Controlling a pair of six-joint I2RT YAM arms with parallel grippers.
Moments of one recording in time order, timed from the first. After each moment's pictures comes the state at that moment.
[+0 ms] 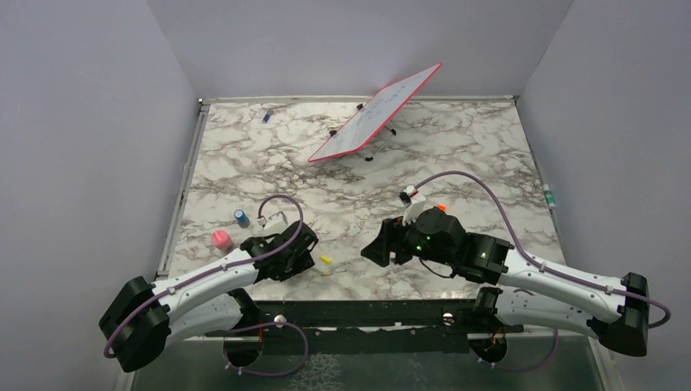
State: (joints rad) left arm -0.85 0.97 0.45 -0.64 -0.27 -1.24; right arm 1.09 0.90 0.71 -0.30 0.07 0.73
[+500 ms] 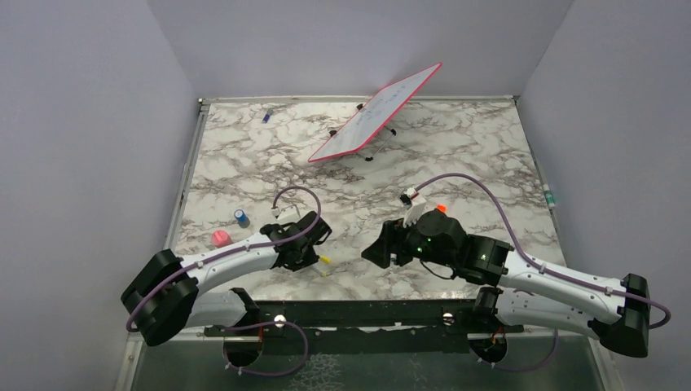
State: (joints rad) left arm -0.85 1.19 0.56 -0.62 -0.27 -1.19; right arm 1.09 0.89 0.68 -0.27 0.06 0.73
